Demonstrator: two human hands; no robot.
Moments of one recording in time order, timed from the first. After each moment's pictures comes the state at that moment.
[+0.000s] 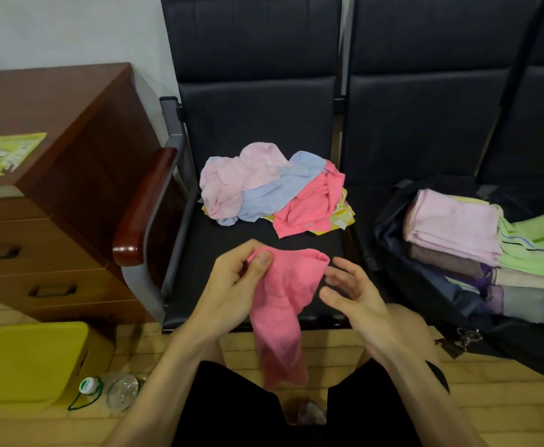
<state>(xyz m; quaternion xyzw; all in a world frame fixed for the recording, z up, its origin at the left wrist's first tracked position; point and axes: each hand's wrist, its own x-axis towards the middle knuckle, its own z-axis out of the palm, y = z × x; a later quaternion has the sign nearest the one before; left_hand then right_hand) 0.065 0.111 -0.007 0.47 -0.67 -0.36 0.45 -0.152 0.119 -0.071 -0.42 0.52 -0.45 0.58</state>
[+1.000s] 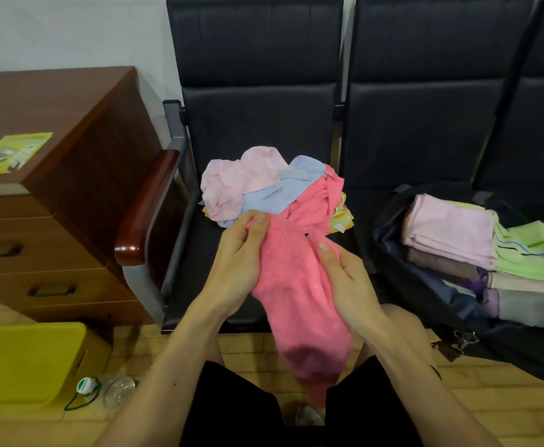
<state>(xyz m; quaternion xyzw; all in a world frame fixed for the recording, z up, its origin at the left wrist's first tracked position) 0.049 0.095 0.017 0.49 -0.55 -0.46 0.51 -0.118 0.106 -0.028 -0.56 0.45 -0.52 0.47</state>
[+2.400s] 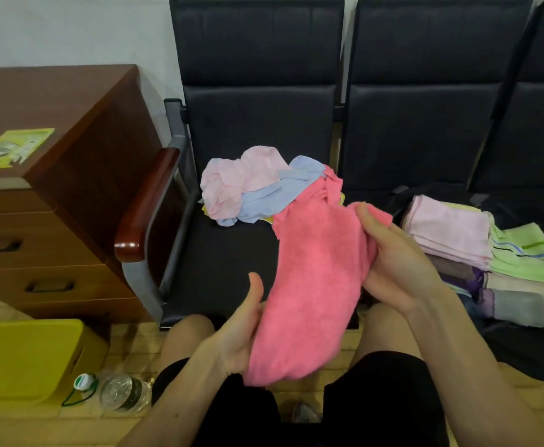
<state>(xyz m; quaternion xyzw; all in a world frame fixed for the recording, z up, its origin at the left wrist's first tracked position) 0.051 0.143 -0.051 0.40 -0.22 -0.83 0.33 -0.147 0.107 0.044 -0.31 0.32 -0.54 0.71</state>
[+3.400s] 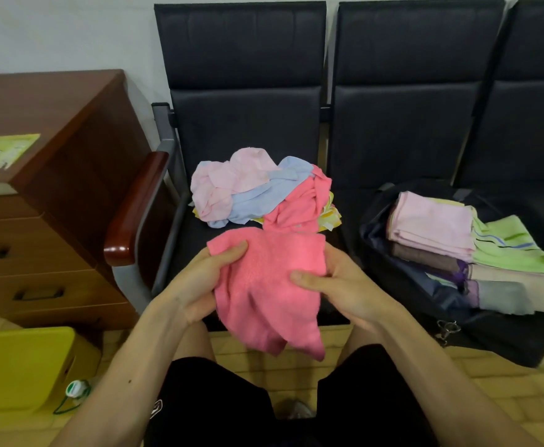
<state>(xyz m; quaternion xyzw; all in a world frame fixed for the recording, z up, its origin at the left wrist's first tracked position) 0.079 0.105 0.000 0.48 -0.30 -0.70 0.45 -0.139 0.122 -0.008 -0.53 0.41 -0.40 0.63</state>
